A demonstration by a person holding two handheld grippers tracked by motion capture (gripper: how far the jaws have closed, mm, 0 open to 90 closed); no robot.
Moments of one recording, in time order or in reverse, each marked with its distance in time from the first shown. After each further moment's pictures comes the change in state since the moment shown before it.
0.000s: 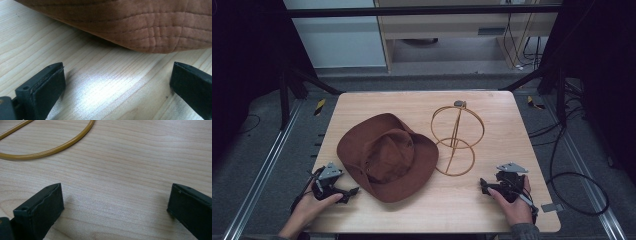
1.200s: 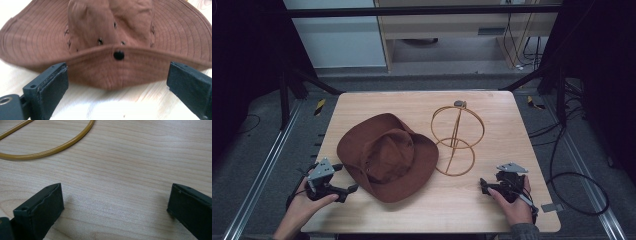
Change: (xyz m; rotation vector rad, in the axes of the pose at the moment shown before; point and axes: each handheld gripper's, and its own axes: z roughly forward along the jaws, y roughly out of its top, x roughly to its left) left arm -0.024 0.043 -0.045 -0.137 -0.047 0.063; right arm 0.000 0.000 0.000 0.000 -0.001 0.001
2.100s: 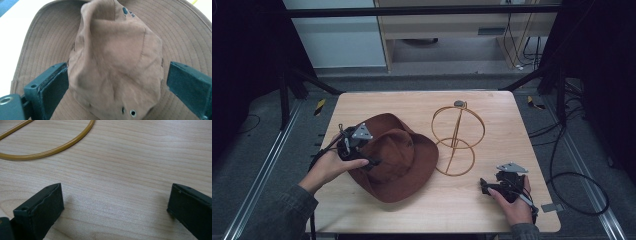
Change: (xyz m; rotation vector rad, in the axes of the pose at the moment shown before) left arm 0.002 0.123 0.056 0.273 -0.017 0.196; right arm 0.000 0.000 0.000 0.000 0.000 0.000
